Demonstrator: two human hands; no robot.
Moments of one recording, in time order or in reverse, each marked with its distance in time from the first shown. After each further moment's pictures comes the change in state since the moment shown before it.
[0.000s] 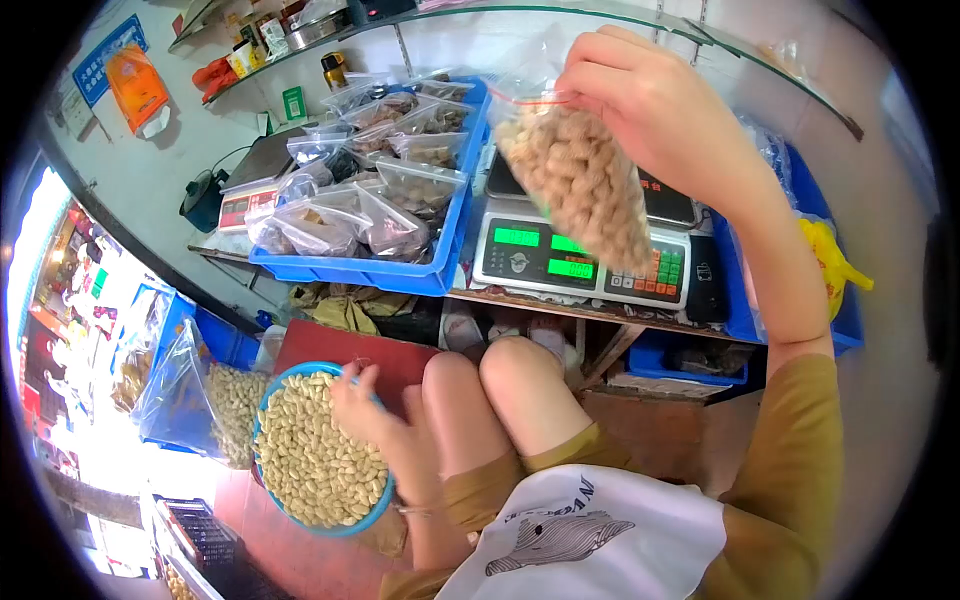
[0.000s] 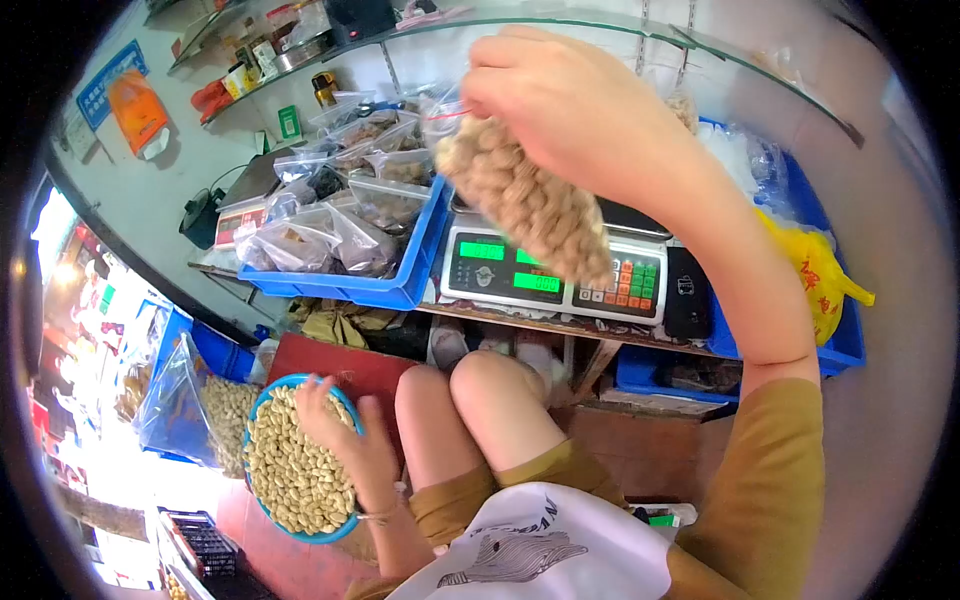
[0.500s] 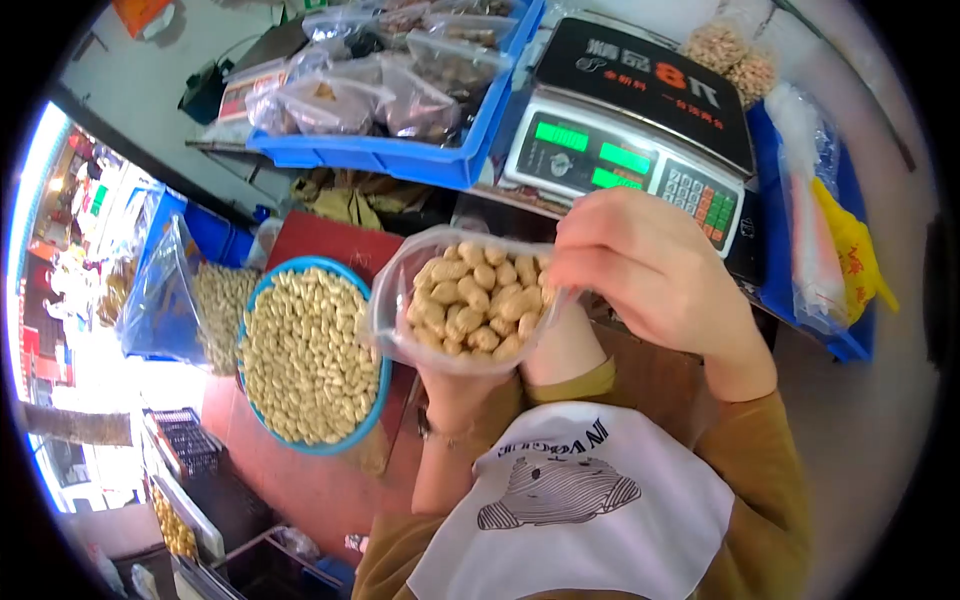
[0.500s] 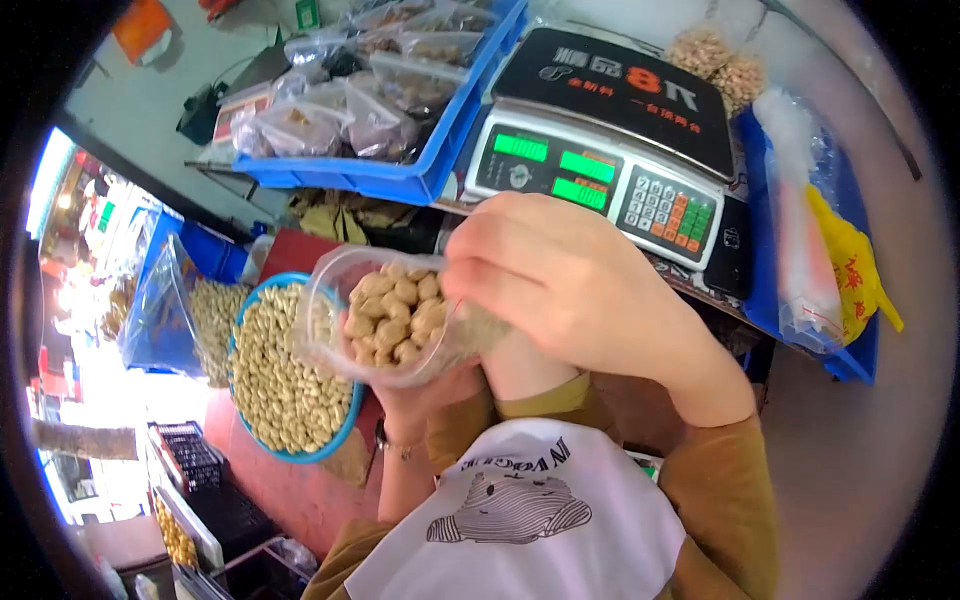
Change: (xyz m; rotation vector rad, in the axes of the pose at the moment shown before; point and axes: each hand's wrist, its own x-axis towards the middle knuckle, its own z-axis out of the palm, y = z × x) left_hand -0.048 0.004 0.036 -0.618 -0.163 -0.044; right_hand -0.071 -0.126 0.057 0.615 -0.001 0.035
